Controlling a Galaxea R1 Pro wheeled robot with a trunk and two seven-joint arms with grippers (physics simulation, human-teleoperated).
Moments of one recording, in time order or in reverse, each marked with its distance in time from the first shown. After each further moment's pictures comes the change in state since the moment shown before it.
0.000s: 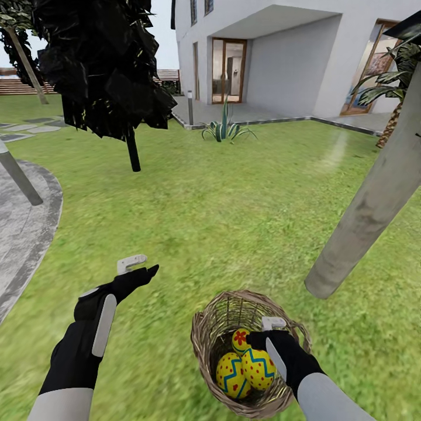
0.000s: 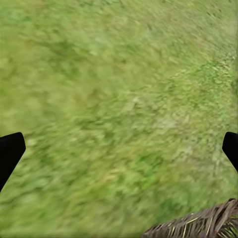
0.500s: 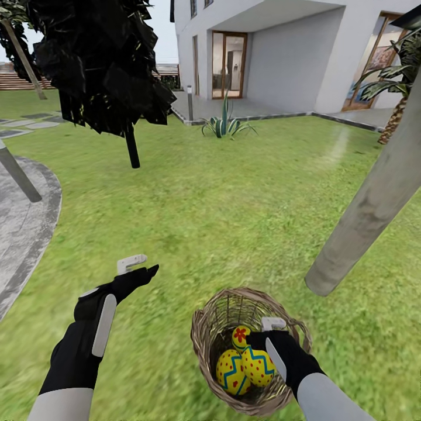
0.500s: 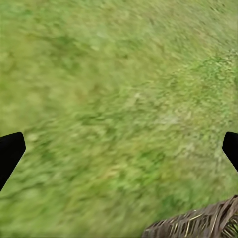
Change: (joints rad) left arm 0.000 0.000 0.000 0.000 0.000 -0.001 0.000; right arm 0.000 0.001 0.000 0.002 -0.001 0.000 0.000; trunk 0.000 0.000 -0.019
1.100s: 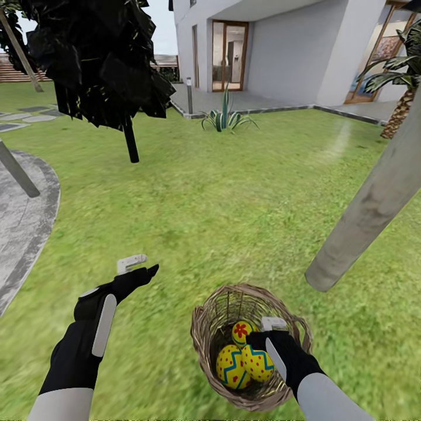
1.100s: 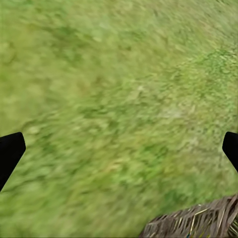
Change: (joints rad) left arm 0.000 0.000 0.000 0.000 0.000 -0.001 0.000; right arm 0.000 0.000 0.000 0.000 0.000 0.000 -0.001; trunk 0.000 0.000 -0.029
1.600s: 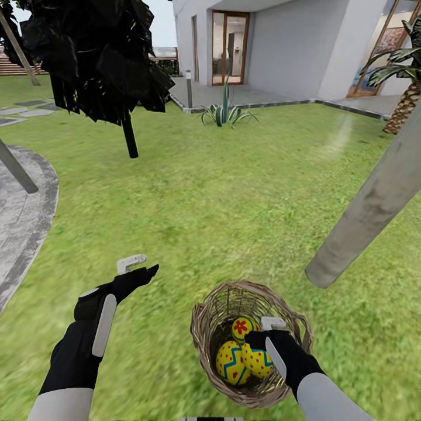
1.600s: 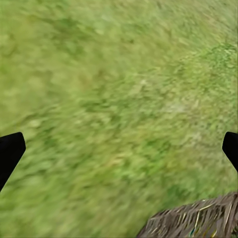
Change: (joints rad) left arm 0.000 0.000 0.000 0.000 0.000 0.000 0.000; right arm 0.000 0.001 0.001 -0.003 -0.035 -0.001 0.003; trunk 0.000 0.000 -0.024
